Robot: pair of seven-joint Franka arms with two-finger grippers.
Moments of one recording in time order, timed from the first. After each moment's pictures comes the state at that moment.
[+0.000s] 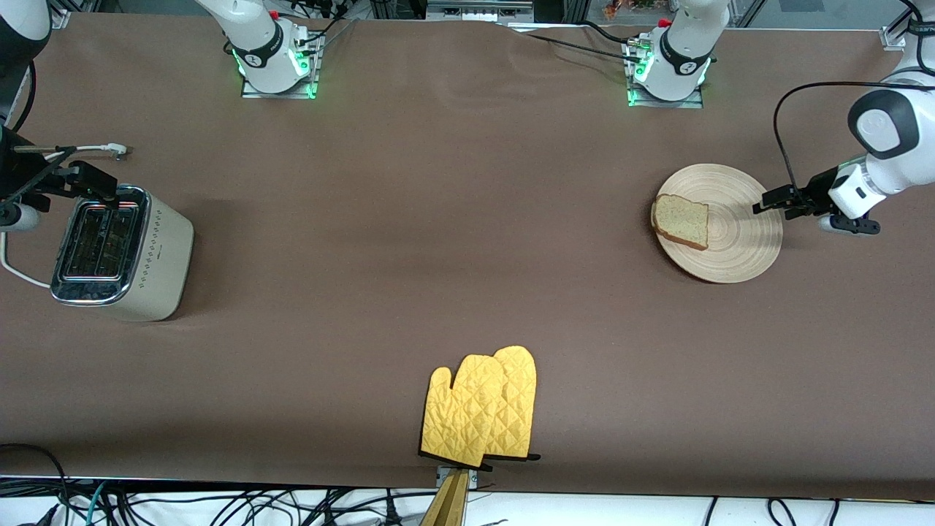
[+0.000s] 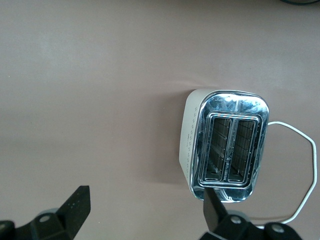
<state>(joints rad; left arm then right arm) 0.66 0.17 -0.19 -2.31 -0.31 2.21 0.71 0.01 0.14 0.00 -1.45 -0.08 1.56 -0.08</state>
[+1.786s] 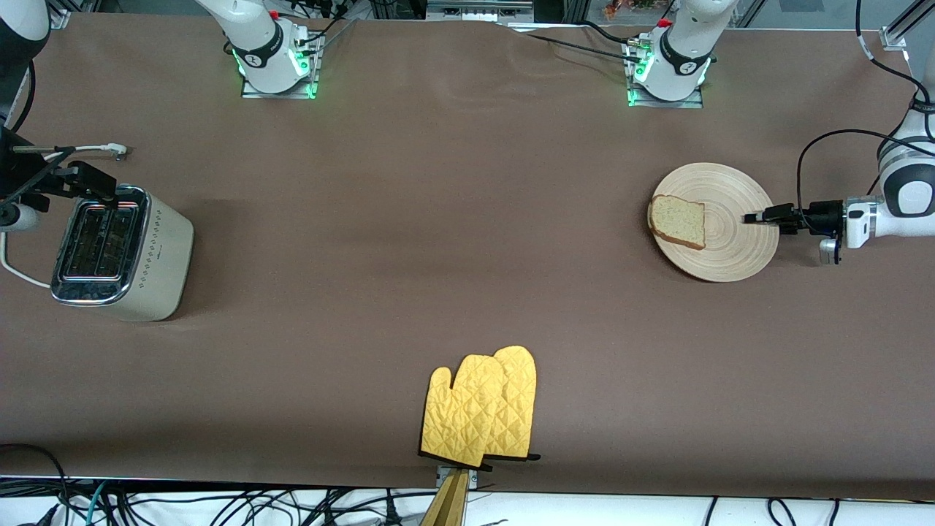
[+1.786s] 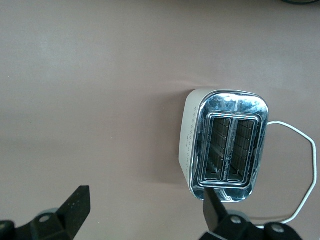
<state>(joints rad) 0.92 0.72 -0.28 -1.91 -0.39 1.82 0.97 0.01 0.15 0.00 -1.45 -0.08 1.56 -0.08</state>
